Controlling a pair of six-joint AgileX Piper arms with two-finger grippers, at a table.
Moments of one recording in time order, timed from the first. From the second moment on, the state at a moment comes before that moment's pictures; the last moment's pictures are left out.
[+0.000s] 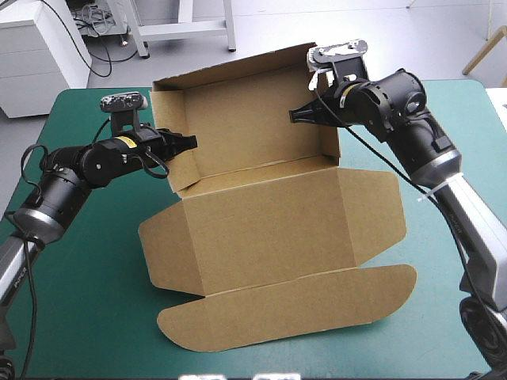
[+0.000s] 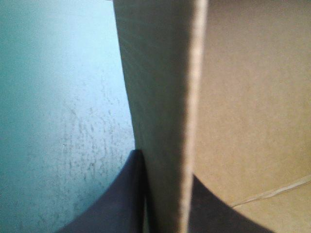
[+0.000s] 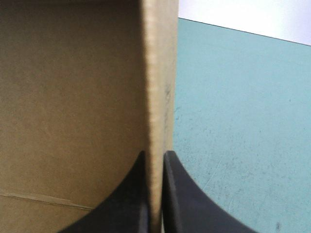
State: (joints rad) left arm -0.28 1.39 -1.26 -0.32 0.57 -0.09; right arm 0.48 1.65 -1.89 -0.17 1.01 0.23
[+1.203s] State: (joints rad) left arm -0.37 1.86 -1.56 -0.15 0.99 -0.16; right arm 0.38 1.80 -1.63 -0.04 1.13 0.34
